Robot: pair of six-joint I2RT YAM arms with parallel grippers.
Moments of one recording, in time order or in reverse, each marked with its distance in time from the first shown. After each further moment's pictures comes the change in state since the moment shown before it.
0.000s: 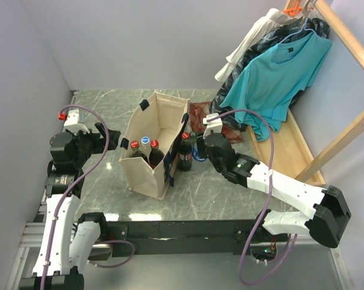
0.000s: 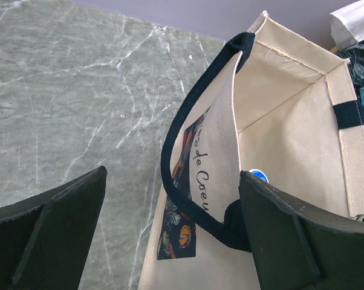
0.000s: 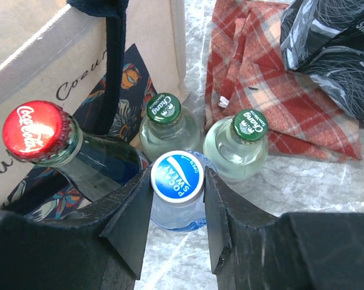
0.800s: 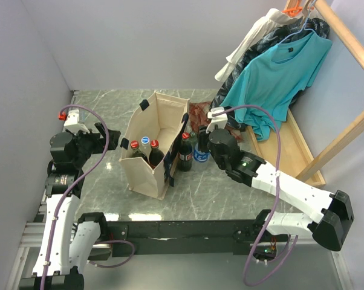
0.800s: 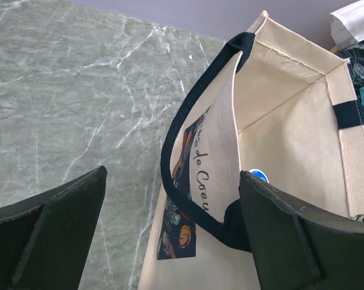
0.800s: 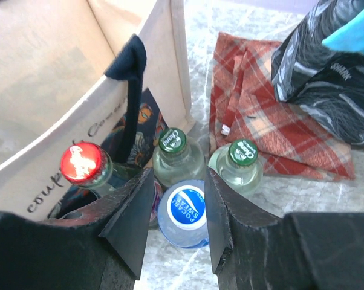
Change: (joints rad) left arm 0.000 0.000 0.000 0.000 0.000 0.000; right arm 0.000 -0.037 0.064 -0.013 0.015 0.000
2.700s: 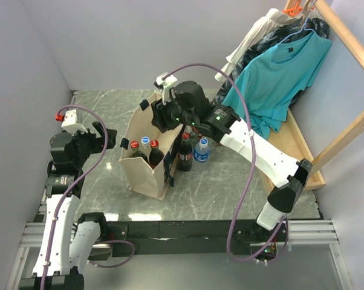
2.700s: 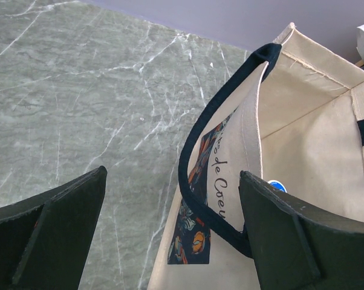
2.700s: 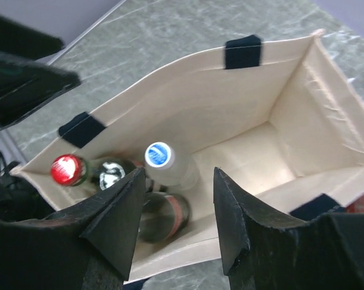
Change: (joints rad) left arm 0.000 -0.002 0.000 -0.007 -0.086 0.000; right arm 0.019 0.513 0.923 -0.500 -0.545 -0.128
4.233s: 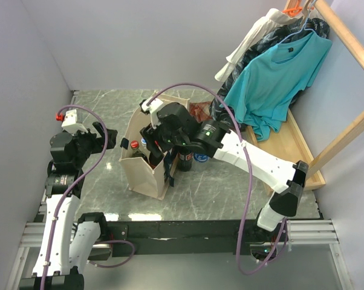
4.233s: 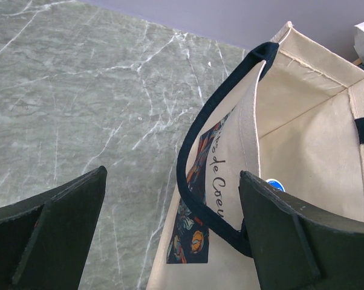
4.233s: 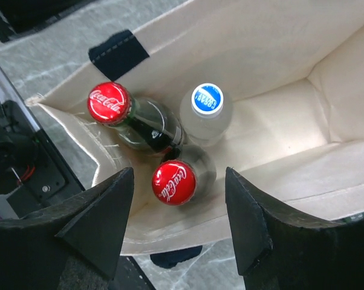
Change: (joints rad) left arm 0.000 0.000 0.000 0.000 0.009 0.000; right arm 0.164 -0.024 -0.079 -0.094 0.082 -0.003
